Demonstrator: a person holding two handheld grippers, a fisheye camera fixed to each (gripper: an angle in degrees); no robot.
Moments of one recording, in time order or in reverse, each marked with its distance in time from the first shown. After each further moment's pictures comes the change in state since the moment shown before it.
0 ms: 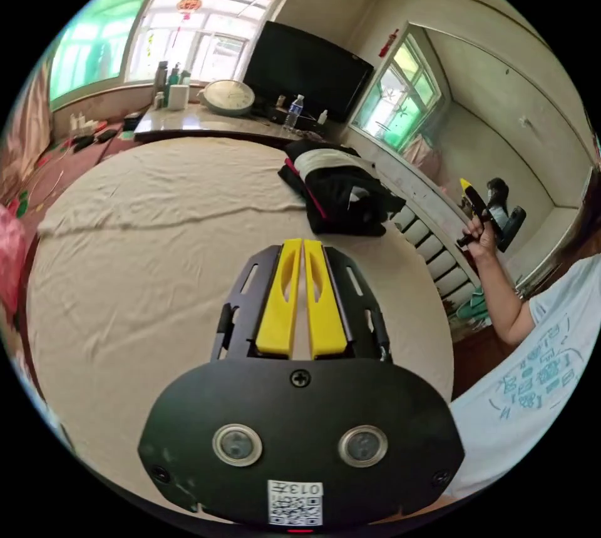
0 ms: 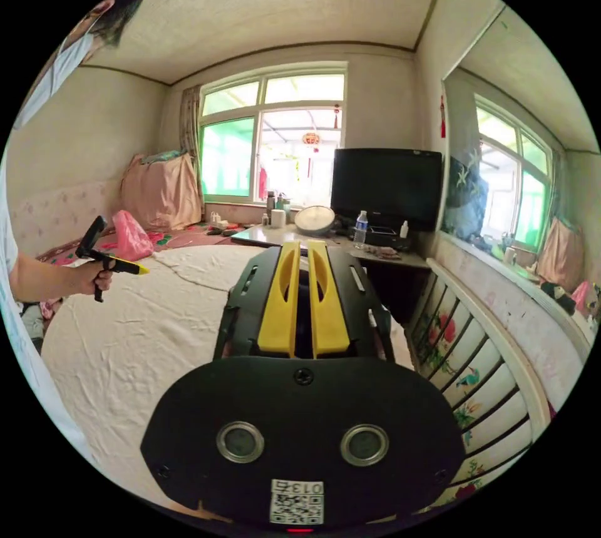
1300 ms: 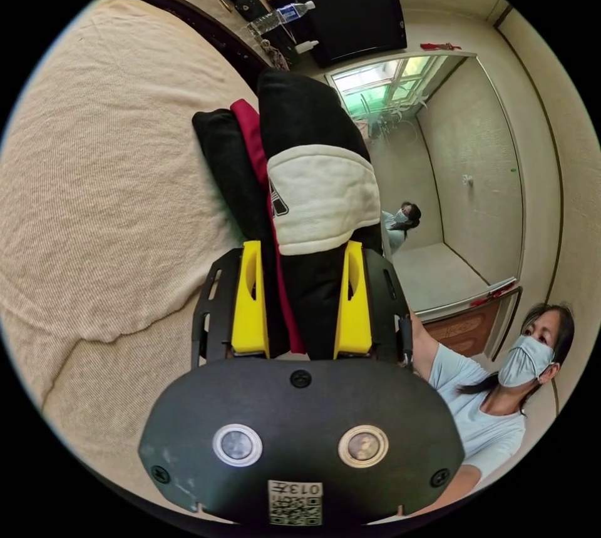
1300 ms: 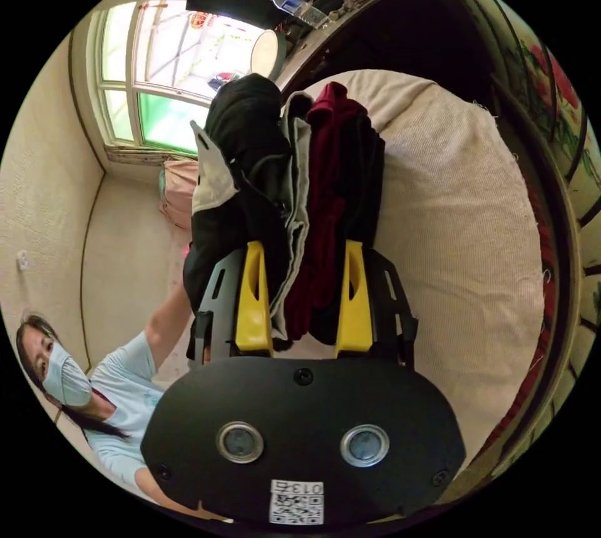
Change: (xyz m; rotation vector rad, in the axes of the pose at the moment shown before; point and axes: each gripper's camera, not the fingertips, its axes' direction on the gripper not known) left arm -0.059 -0.343 0.138 -0.358 0.687 -0.232; right arm 0.442 -0.031 0.253 -0.740 -0.613 0.855
